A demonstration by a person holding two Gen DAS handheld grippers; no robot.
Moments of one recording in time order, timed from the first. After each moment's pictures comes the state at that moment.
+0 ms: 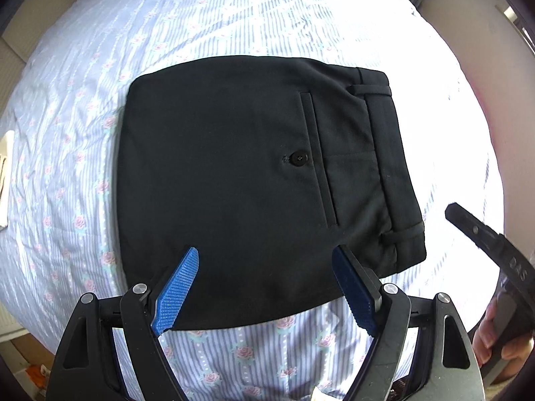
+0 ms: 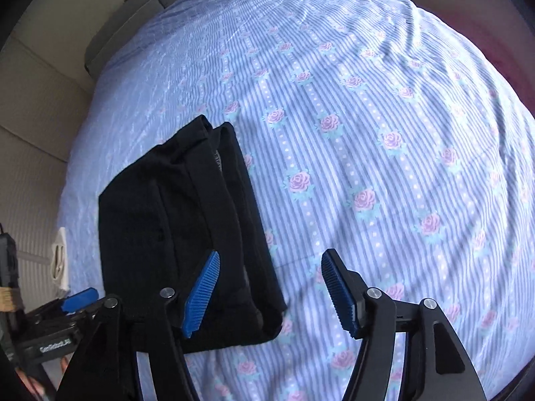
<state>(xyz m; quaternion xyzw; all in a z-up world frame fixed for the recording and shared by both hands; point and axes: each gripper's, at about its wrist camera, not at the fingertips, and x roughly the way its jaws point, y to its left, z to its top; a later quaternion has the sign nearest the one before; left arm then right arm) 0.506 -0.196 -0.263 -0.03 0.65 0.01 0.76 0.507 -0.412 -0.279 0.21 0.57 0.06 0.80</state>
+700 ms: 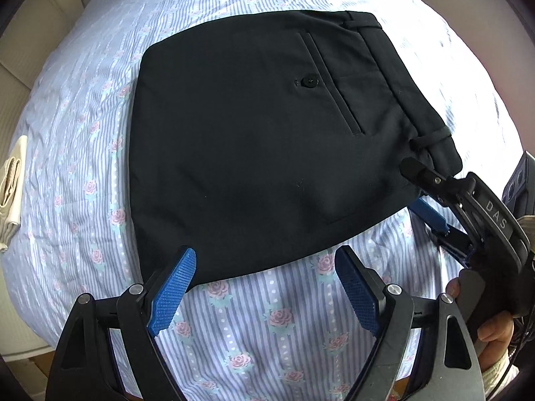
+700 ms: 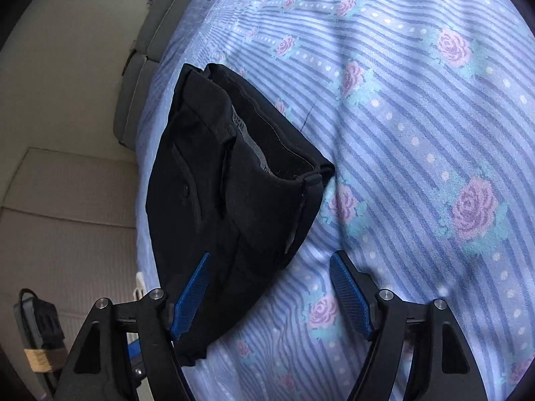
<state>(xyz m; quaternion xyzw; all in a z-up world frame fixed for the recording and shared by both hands) 0.422 -0.198 -0.294 0.04 0.63 0.00 0.77 0.415 -0.373 -0.387 0.46 0.48 0.09 0.74</state>
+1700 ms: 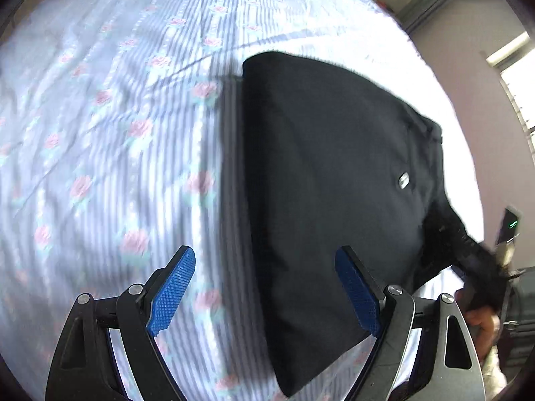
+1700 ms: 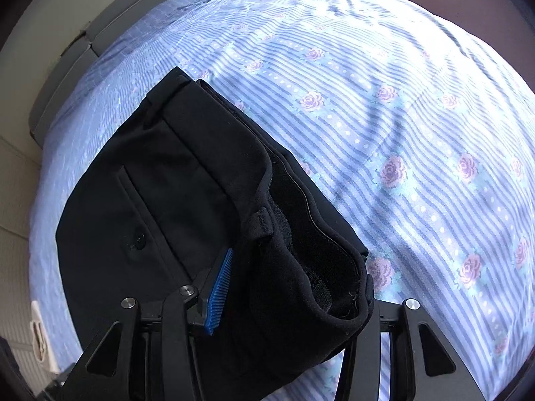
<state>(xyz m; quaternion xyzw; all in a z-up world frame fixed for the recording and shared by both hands) 0.493 0.019 -0.312 -0.16 0.61 -0.09 0.77 0.490 -0.312 -0.338 0.27 0.52 -0.13 0.80</state>
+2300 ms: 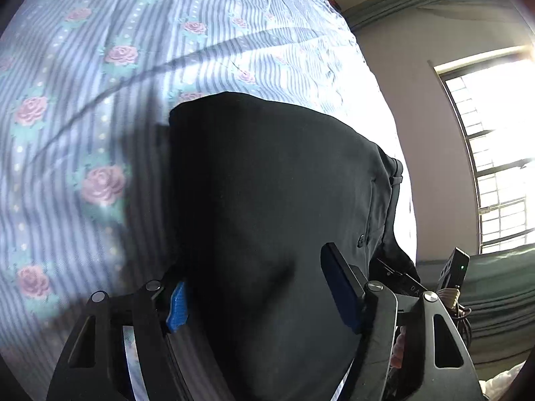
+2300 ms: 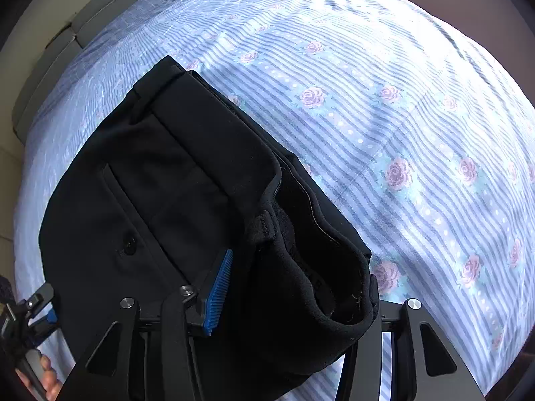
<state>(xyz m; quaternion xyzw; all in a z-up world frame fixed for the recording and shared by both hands) 0.589 0.008 -0.352 -0.24 0.61 -0.24 0.72 0.519 -0.294 -0.342 0.25 0.54 -0.16 0.79</state>
